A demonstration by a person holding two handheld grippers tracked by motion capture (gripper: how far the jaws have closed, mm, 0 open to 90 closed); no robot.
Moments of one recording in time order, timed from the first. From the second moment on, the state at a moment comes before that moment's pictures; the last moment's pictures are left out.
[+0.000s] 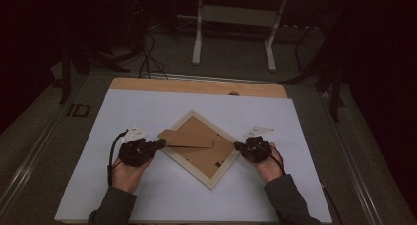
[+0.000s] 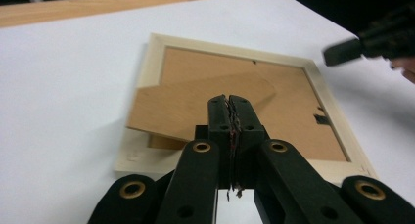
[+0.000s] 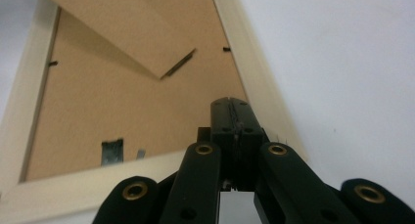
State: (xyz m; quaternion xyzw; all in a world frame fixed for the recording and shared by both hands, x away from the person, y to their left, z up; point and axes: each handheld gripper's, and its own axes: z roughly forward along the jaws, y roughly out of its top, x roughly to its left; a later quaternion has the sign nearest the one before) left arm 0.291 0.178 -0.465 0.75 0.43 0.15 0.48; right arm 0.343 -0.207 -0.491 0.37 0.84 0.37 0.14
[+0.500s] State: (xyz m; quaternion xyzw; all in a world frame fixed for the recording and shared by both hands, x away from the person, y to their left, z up) left arm 0.326 0.203 -0.466 0.74 0.46 0.17 0.46; right arm 0.318 -0.227 -0.507 0.38 0.84 0.37 0.14
